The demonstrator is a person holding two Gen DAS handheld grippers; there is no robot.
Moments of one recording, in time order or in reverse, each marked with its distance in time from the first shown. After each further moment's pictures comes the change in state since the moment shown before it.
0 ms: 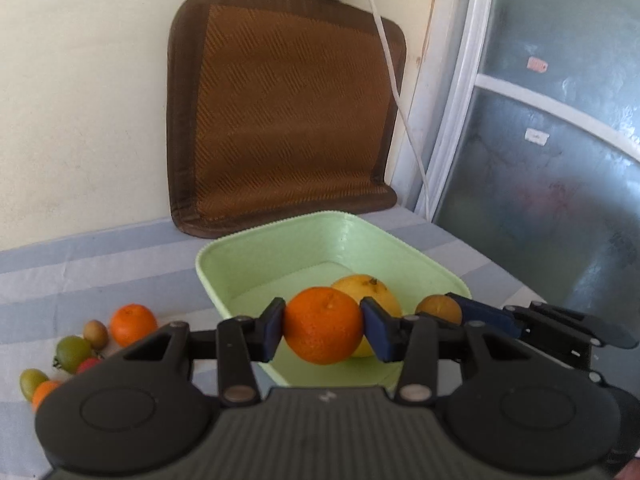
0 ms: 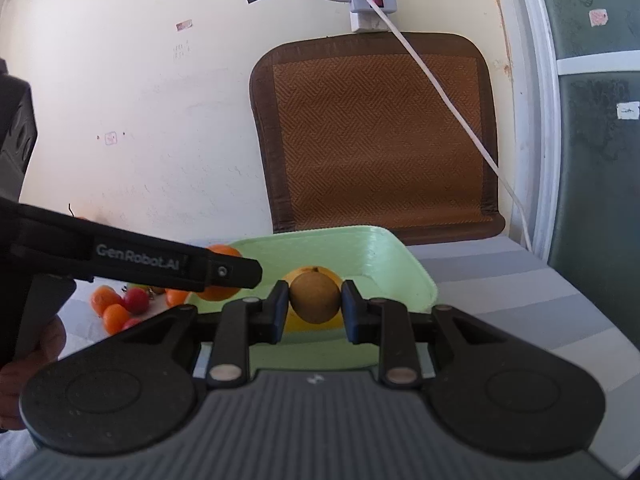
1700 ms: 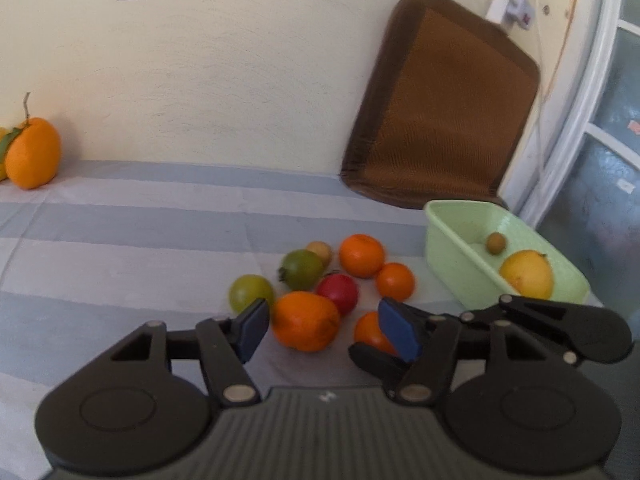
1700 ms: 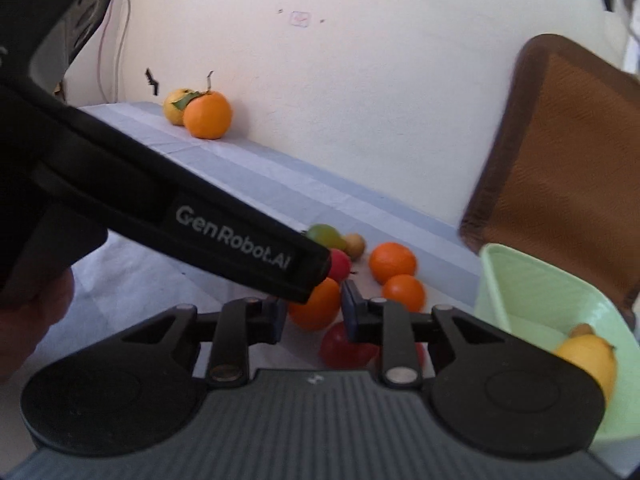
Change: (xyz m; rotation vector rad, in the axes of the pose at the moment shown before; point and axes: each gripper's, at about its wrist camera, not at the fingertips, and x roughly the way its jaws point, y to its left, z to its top) left arm -0.055 0.136 -0.059 -0.238 -0.010 0.141; right arm 0.066 0.170 -0.019 -0.444 0.161 0.221
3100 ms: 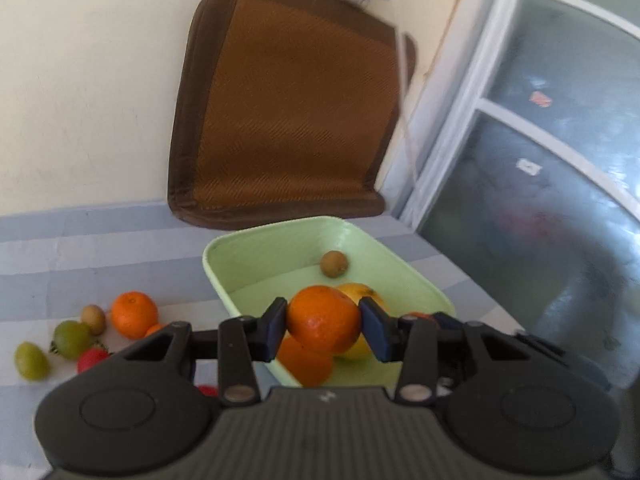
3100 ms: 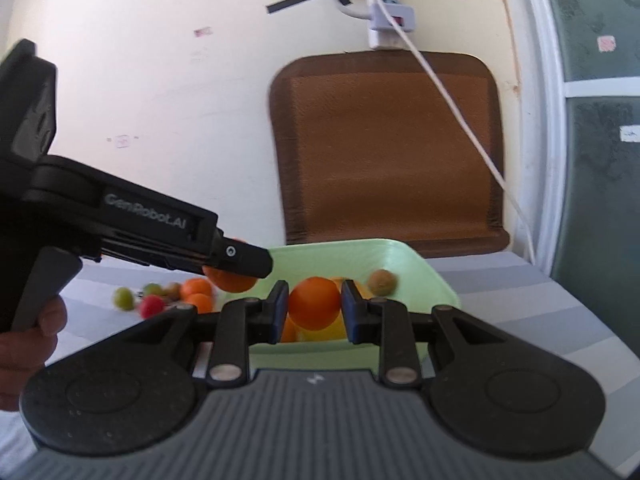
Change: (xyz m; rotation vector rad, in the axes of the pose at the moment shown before) left arm 0.035 -0.134 0.043 0.112 0.059 -0.227; right arm -0.095 -0.117 -0.063 0.415 -0.193 -0.250
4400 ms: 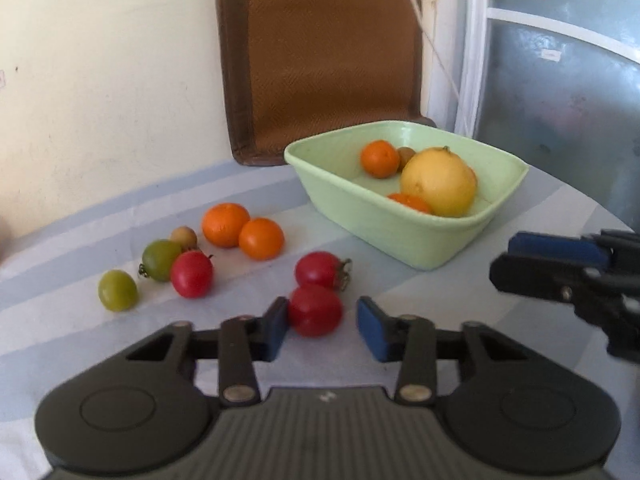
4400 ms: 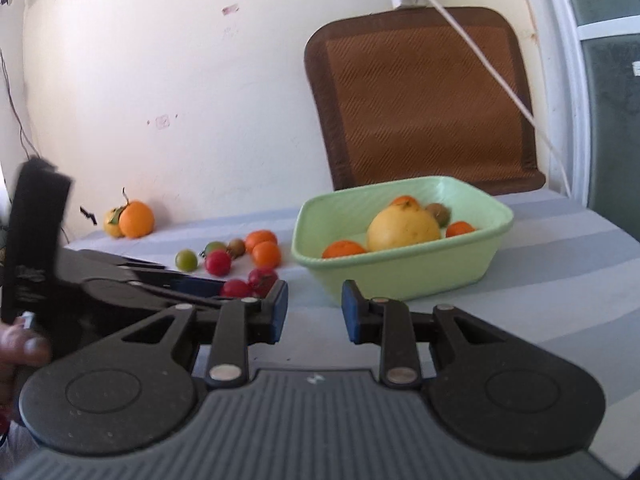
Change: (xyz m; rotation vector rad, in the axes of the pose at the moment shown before) left arm -0.031 0.025 -0.084 0.229 0.040 0.212; right arm -0.021 0.031 -0.022 0.085 0.098 0.128
